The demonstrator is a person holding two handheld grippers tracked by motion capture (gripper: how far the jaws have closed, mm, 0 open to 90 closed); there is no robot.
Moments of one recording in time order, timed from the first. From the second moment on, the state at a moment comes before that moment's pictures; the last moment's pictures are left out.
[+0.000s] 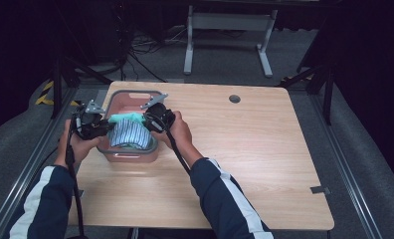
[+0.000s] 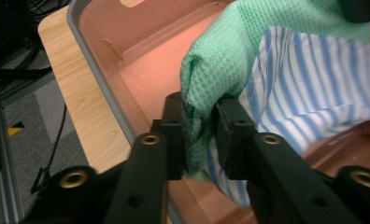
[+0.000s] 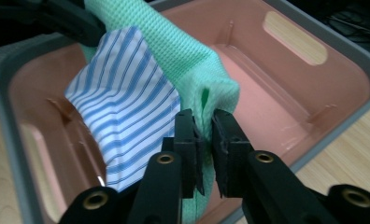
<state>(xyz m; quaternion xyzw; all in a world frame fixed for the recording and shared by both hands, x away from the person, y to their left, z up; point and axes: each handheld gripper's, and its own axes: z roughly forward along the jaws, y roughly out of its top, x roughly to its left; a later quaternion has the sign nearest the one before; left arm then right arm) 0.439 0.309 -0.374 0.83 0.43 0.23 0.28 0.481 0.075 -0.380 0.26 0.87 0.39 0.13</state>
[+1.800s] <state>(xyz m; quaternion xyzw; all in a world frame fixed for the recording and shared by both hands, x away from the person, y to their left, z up) 0.355 0.214 -0.358 0.83 0.31 0.25 0.40 0.428 -0.052 -0.357 0.24 0.87 0.37 0.21</state>
